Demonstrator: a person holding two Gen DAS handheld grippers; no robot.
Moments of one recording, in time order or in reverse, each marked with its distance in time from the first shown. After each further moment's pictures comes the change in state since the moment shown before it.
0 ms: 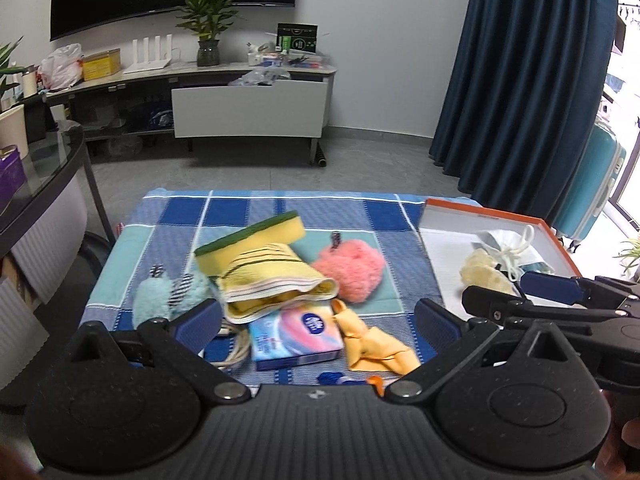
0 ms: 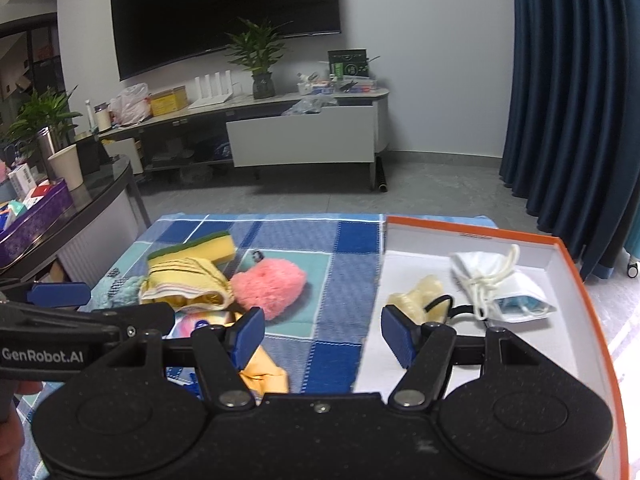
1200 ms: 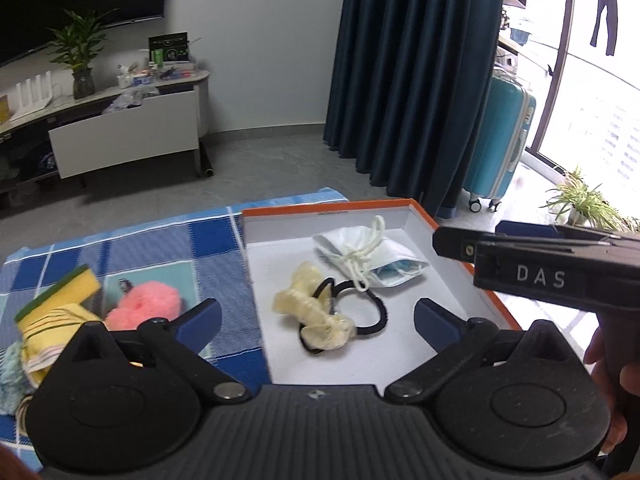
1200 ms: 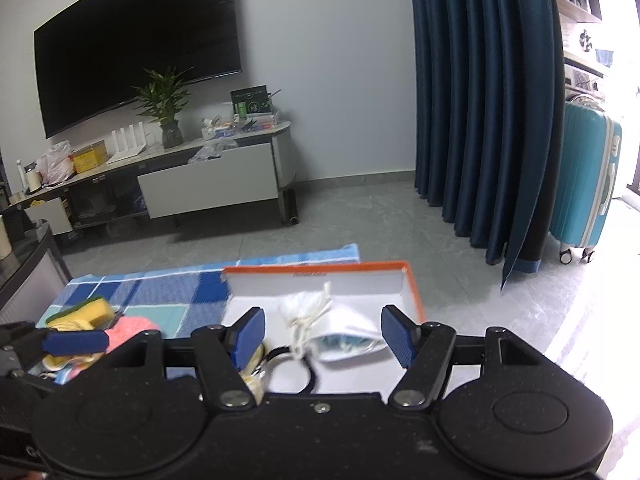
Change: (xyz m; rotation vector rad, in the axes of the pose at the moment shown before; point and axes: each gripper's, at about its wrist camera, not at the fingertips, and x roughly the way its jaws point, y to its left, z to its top) left arm 0.031 -0.130 0.014 0.188 0.014 -0.221; right arm -0.041 -0.132 0.009 0.144 -0.096 -0.173
